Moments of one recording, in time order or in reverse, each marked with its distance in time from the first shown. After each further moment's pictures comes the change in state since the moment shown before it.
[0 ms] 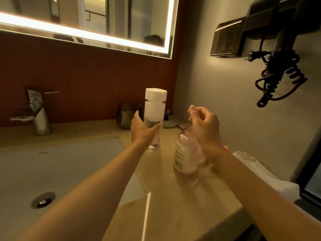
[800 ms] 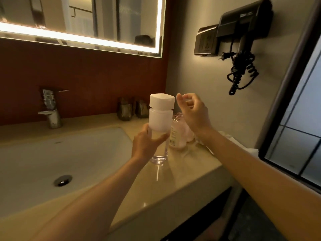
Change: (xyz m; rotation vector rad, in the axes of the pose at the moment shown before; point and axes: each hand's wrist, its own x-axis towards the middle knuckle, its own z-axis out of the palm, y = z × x) left_hand -0.126 0.009 -0.052 0.107 -0.160 0.249; right_hand -0.059 -0.074 -0.042 -0.101 -0.101 -0.010
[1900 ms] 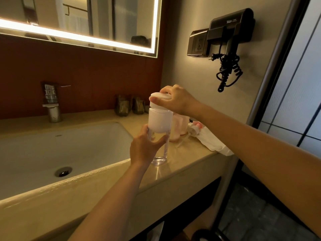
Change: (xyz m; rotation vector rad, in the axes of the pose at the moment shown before) left_hand -0.062 0.018 -0.012 0.105 0.105 0.085; right_hand -0.004 -0.049 -0.013 -0.477 -0.447 -0.193
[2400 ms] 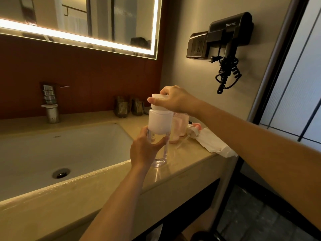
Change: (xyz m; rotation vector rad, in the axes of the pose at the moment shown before) left_hand -0.002 -0.001 0.001 -0.040 0.021 -0.023; right_hand 0.001 -0.014 -0.007 0.014 -0.067 0.065
